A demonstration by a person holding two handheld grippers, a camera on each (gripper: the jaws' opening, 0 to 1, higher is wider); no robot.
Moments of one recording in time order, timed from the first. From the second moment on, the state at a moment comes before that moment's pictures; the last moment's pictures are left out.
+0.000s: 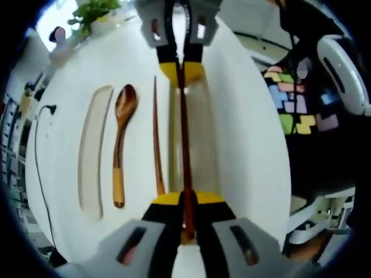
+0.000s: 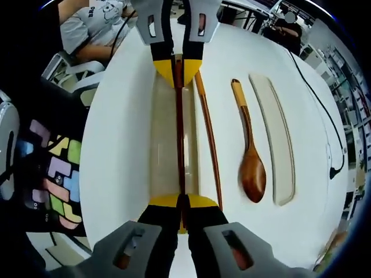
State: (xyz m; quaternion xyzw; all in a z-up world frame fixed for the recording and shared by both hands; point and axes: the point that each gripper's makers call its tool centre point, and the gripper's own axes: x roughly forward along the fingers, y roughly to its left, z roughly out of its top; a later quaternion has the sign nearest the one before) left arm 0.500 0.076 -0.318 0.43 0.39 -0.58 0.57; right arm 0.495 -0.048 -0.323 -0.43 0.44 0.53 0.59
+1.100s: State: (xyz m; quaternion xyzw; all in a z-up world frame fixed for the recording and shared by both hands) left arm 0.490 0.071 -0.298 0.43 0.36 -0.60 0.58; right arm 0.480 -0.050 -0.310 -0.42 0.43 0.55 0.58
